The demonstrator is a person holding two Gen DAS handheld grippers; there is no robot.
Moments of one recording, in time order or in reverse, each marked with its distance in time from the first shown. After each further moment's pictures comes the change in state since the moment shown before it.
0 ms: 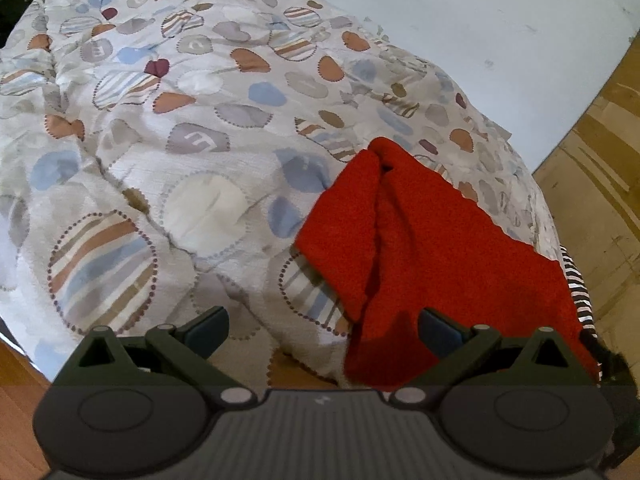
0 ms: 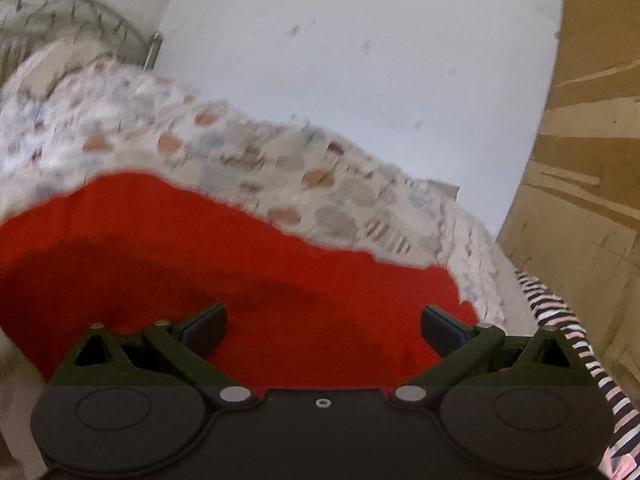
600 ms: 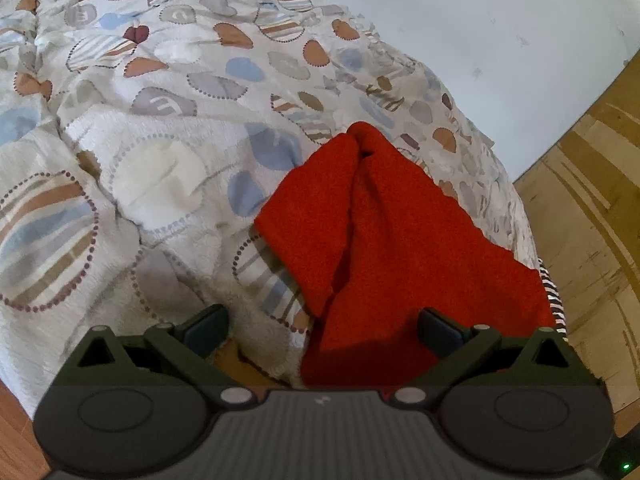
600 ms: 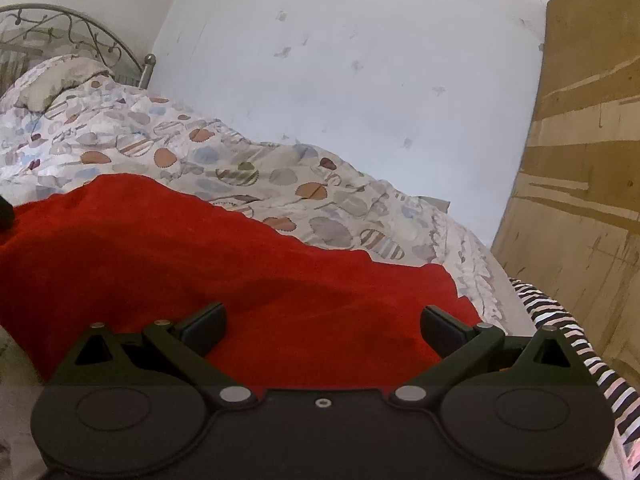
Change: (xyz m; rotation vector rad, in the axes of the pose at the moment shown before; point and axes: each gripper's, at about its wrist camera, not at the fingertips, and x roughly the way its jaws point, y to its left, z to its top) left arm 0.029 -0.005 -0.010 -0.065 0.006 -0.087; right arm -0.008 0.004 -0.015 0.020 -0.097 -0.042
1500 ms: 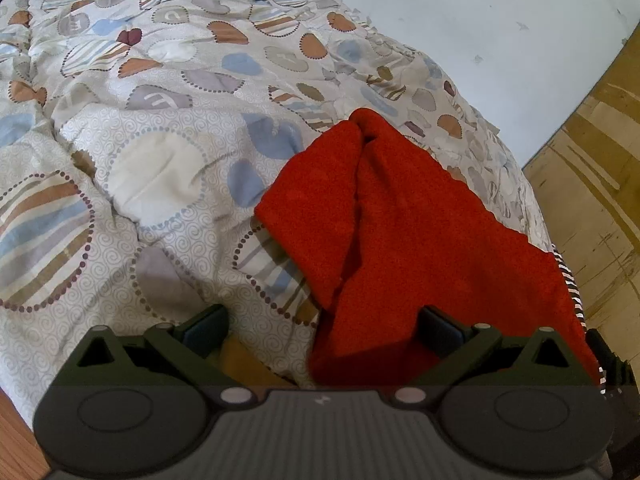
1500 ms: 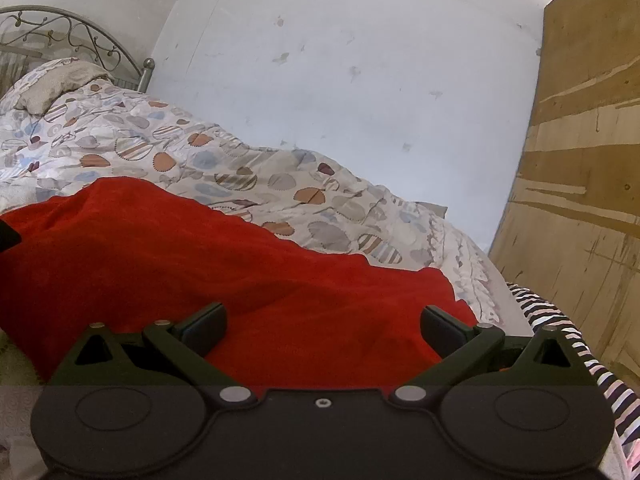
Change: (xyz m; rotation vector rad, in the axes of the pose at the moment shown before) left arm 0.008 -0.004 -0.006 0.043 0.005 0.030; right arm -0.003 0.002 -0.002 -0.008 -0.018 -0.015
